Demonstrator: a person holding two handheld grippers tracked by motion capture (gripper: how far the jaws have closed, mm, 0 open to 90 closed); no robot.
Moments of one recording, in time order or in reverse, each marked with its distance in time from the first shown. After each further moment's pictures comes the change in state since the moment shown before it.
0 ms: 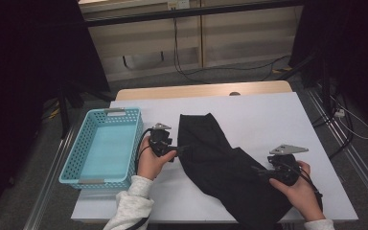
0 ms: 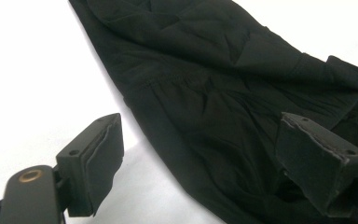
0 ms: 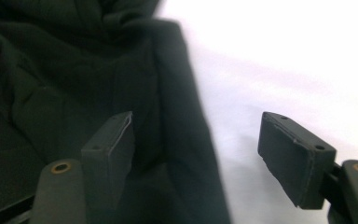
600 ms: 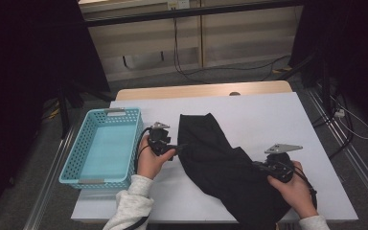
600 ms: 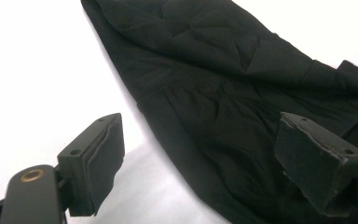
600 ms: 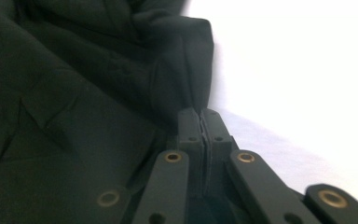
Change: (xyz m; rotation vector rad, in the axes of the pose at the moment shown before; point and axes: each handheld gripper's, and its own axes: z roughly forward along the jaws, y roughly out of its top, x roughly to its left) left arm 0.004 0.002 0.001 -0.020 0.026 -0.003; right arm 0.003 0.005 0.009 0.017 0.088 -0.006
